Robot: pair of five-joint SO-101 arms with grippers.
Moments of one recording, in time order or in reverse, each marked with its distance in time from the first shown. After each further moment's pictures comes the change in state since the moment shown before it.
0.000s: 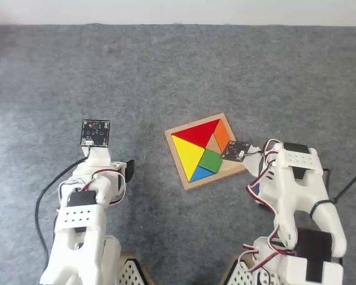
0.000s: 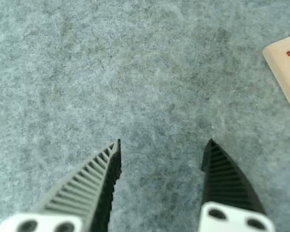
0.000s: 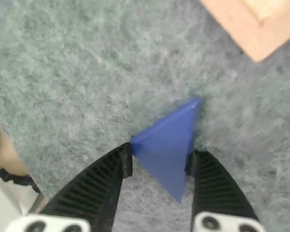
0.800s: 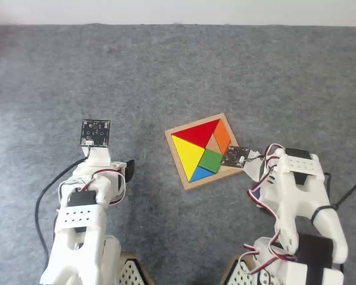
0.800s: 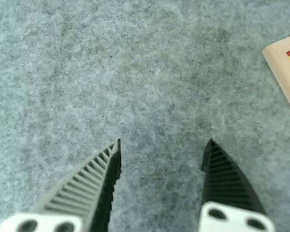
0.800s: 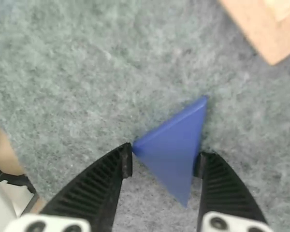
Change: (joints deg) left arm 0.0 0.0 0.0 0.0 0.0; right arm 1.4 -1.1 3.4 -3.0 2.3
